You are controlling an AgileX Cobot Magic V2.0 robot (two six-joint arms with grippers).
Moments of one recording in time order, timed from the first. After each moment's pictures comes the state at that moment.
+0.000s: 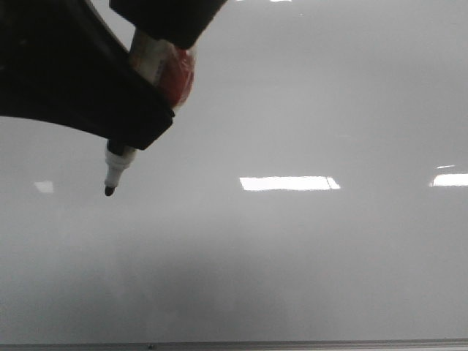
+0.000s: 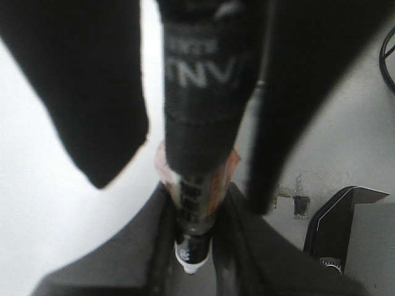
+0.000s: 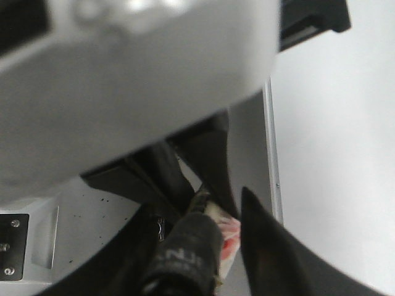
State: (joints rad) left arm -0.97 1.07 -0.77 -0.08 0.50 0.41; right arm 0.78 1.42 -1.34 0.51 1.07 -0.85
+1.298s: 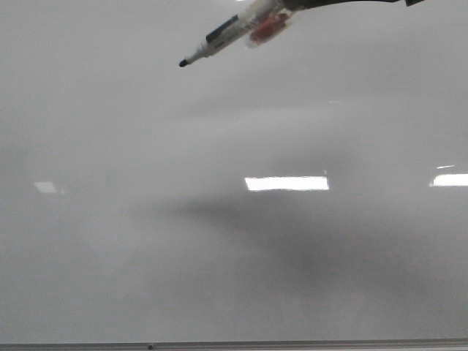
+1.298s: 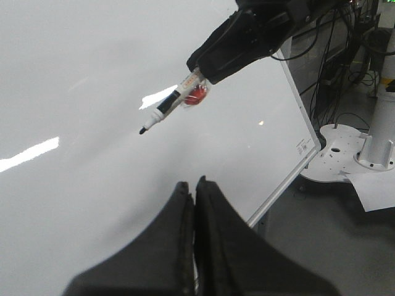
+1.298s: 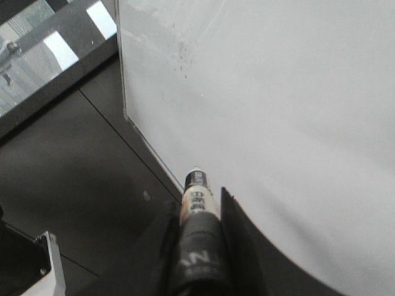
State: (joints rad) left arm -0.84 0.26 -0.37 -0.17 0.31 0.19; right arm 0.20 1.32 -0.90 1.42 0.86 -1.29
